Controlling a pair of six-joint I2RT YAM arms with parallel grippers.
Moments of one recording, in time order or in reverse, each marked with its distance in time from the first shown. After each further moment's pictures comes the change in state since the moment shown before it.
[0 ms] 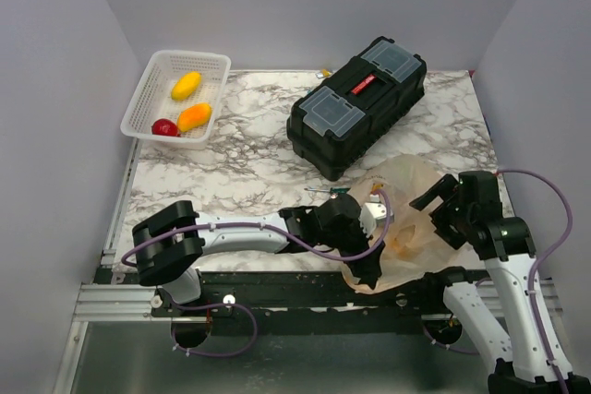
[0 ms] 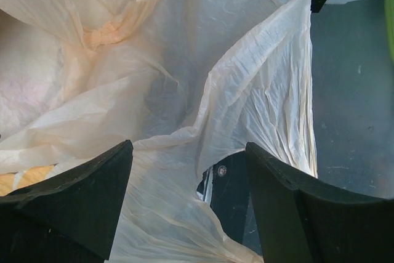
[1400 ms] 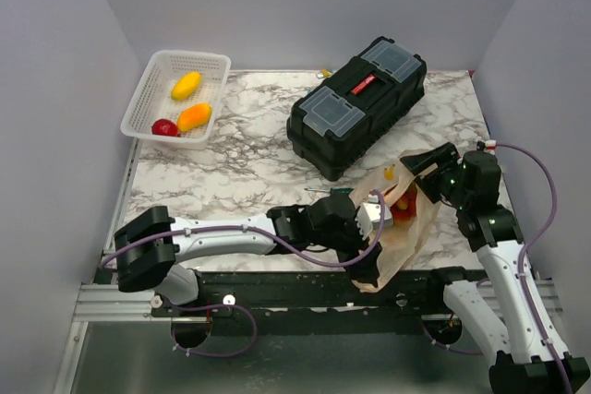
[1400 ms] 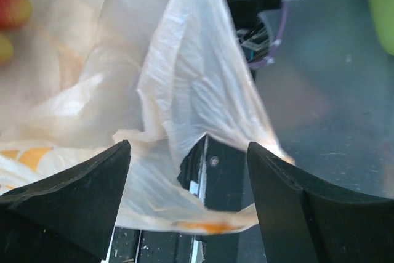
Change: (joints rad) left arm -0.027 -0.085 -0.005 -0.078 -0.028 0.079; right arm 0.000 0.072 -0.108 0.647 -0.145 0.105
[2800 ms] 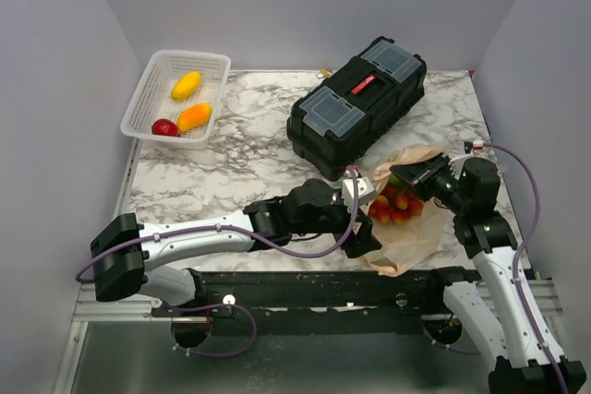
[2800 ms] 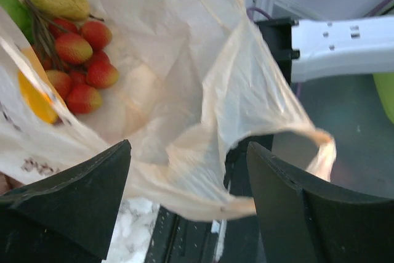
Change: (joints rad) left arm 0.058 -0.188 -0.032 0.093 -0.116 -0.022; right arm 0.000 -0.027 -0.095 0.164 -0.278 0.034
